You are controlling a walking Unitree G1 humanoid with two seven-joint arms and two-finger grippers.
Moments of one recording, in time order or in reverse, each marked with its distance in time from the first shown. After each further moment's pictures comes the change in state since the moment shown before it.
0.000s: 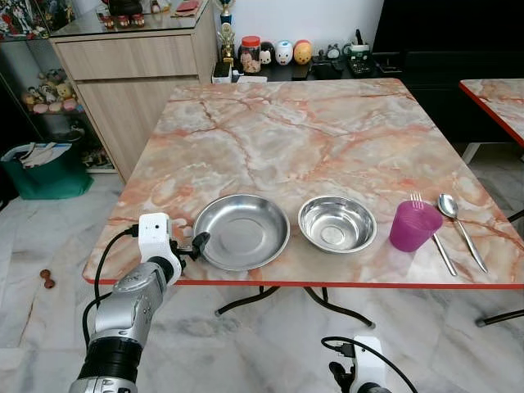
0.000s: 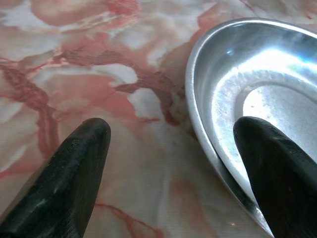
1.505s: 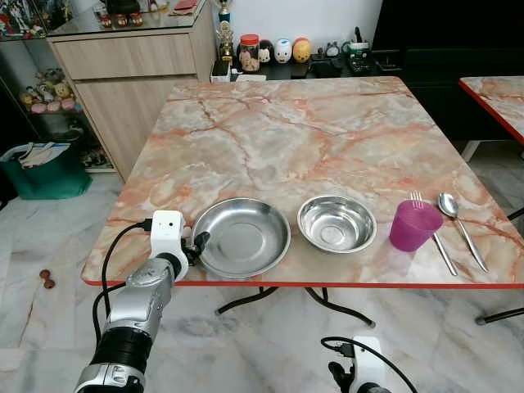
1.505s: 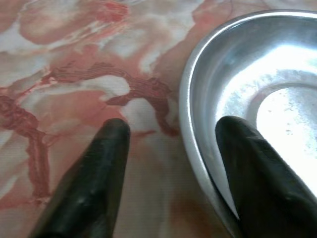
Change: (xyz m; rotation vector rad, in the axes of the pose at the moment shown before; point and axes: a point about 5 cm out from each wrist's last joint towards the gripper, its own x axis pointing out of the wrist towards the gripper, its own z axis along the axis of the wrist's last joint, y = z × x) left arm 0.013 -0.007 -0.001 0.126 -0.004 0.013; right arm 0.000 0.001 0.000 -0.004 0.001 0.007
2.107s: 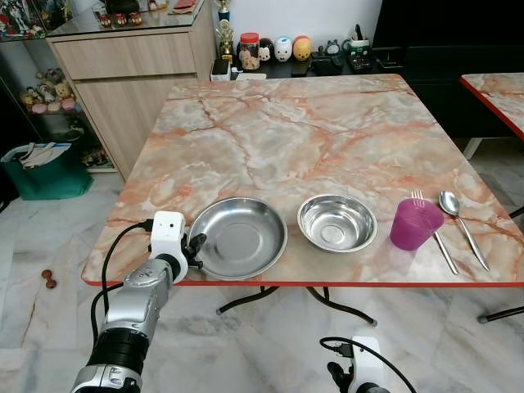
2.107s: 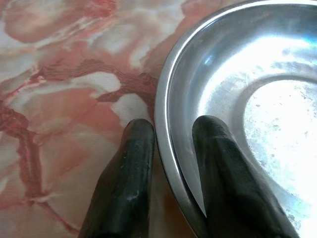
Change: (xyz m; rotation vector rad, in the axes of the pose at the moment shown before) left arm -0.003 0.001 -0.001 0.022 0.013 -0.036; right arm 0.000 0.002 0.000 0.000 0.001 0.004
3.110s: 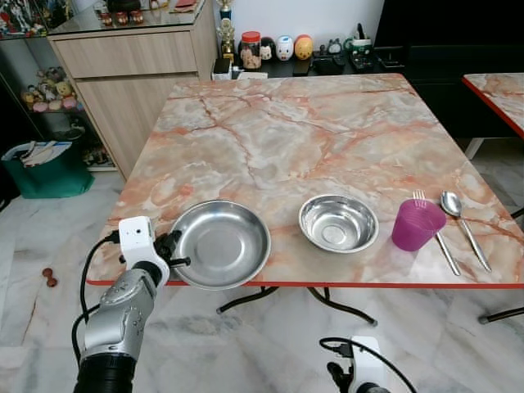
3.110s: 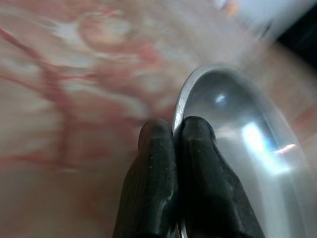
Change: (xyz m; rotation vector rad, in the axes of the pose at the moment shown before) left arm -0.031 0.012 0.010 -0.607 -0.273 0.054; right arm 0.000 0.000 0.002 -0.014 -0.001 0.009
